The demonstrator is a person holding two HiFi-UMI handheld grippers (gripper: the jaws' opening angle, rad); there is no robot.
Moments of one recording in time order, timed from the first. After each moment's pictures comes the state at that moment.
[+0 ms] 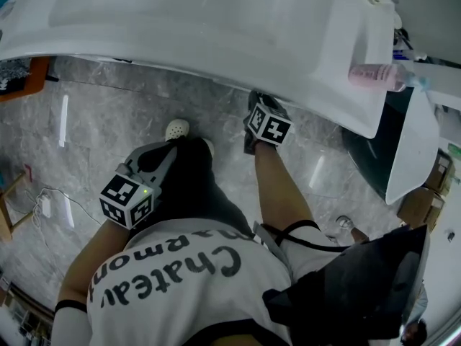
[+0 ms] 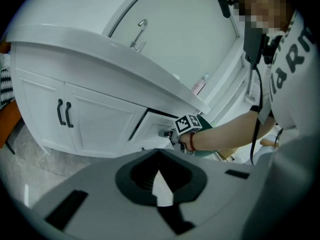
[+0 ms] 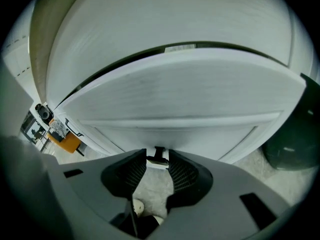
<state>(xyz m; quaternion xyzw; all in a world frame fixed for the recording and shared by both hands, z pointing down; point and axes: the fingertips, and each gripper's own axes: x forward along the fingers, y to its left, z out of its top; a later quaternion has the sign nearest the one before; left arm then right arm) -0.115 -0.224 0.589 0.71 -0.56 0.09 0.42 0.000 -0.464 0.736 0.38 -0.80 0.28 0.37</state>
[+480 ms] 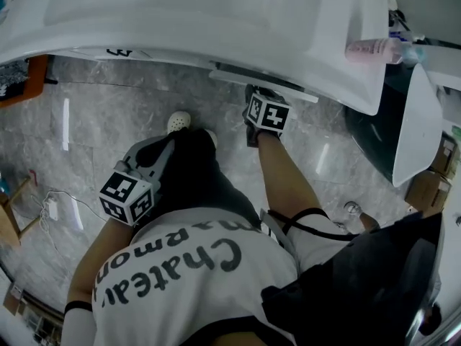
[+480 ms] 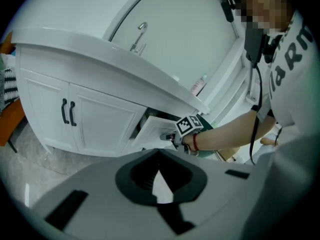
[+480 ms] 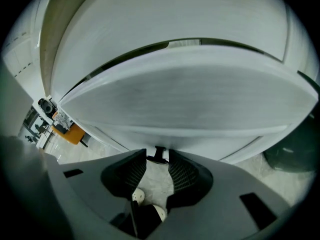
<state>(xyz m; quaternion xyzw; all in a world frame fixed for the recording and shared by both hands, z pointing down) -0.112 -0.209 0.586 0.70 -0.57 0.09 0.41 0.011 -0.438 0.740 0.36 -0.79 0.29 0.40</state>
